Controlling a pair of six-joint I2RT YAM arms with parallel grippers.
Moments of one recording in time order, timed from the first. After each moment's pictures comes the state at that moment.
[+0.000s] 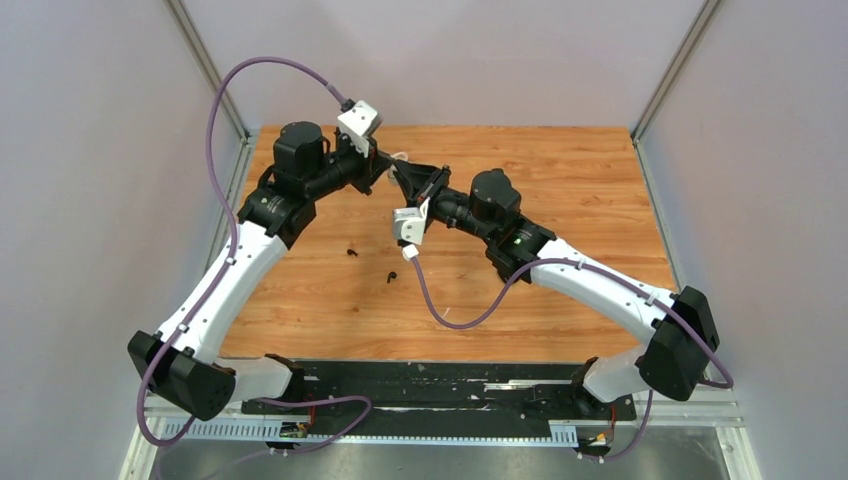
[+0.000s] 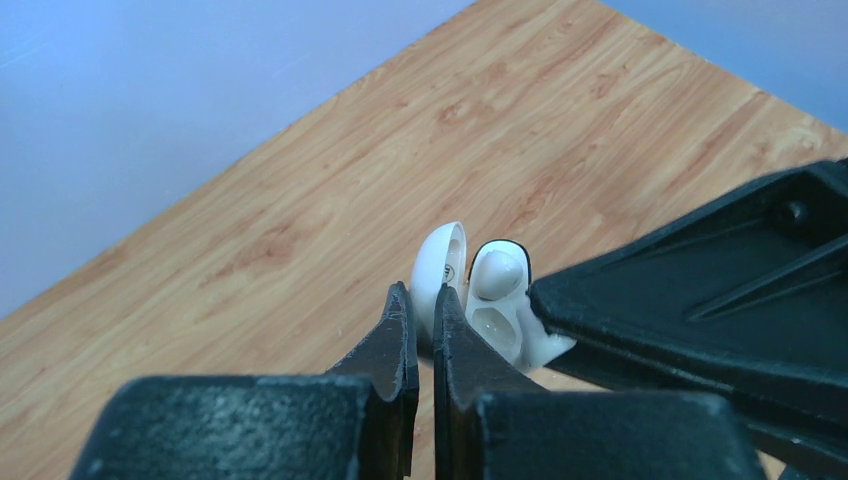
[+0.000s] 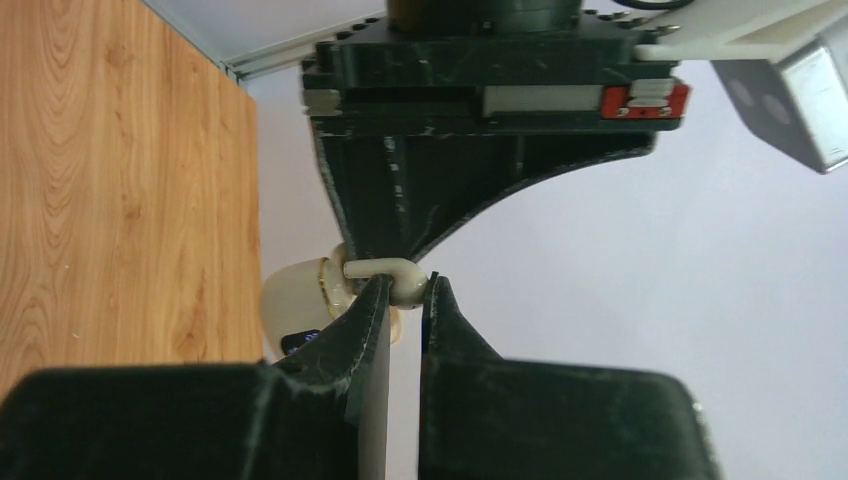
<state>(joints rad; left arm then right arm) -0.44 1.27 1.37 -0.30 0.34 0.09 0.85 1.43 1.19 0.29 -0.26 -1.28</state>
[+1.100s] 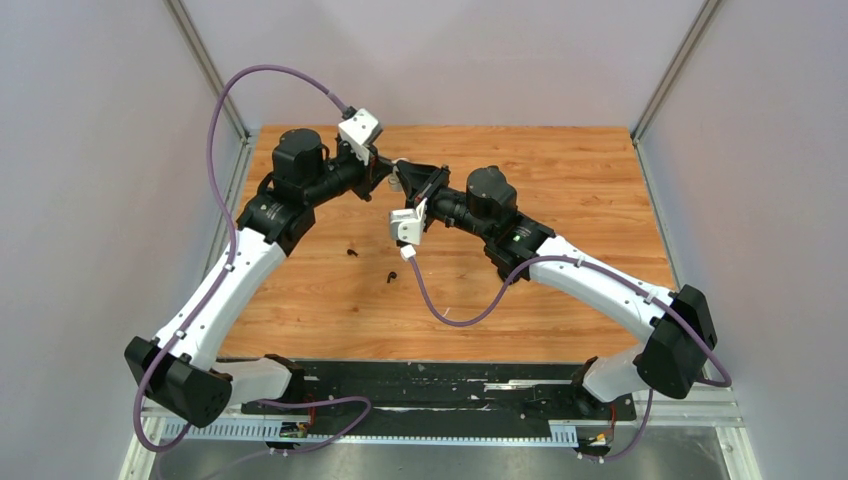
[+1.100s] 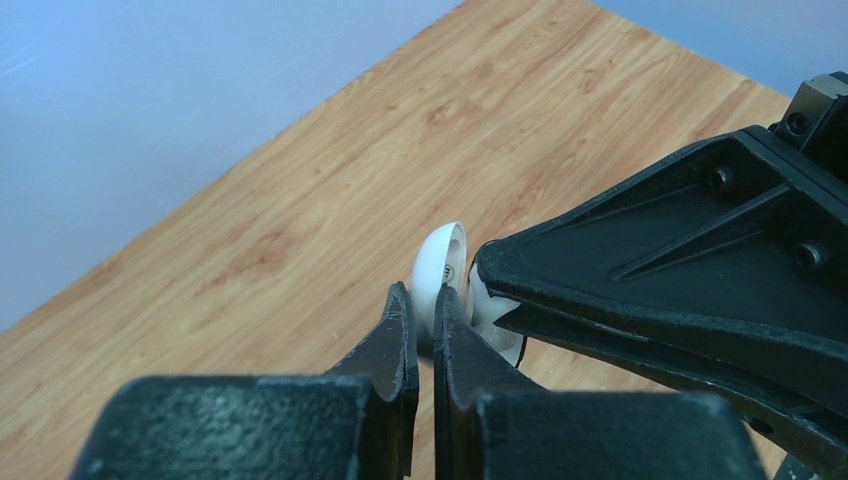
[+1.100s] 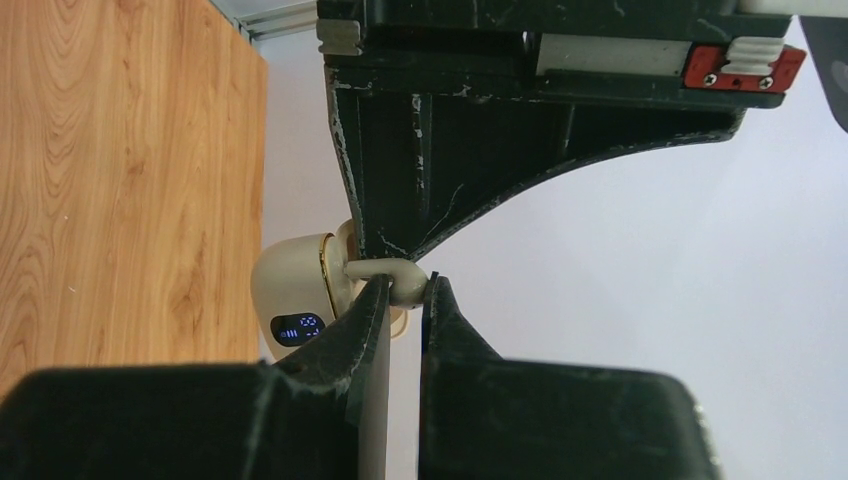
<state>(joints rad) -0.45 1.24 1.32 -0.28 0.36 0.12 0.85 1.44 1.22 0.21 -0.23 -1.36</state>
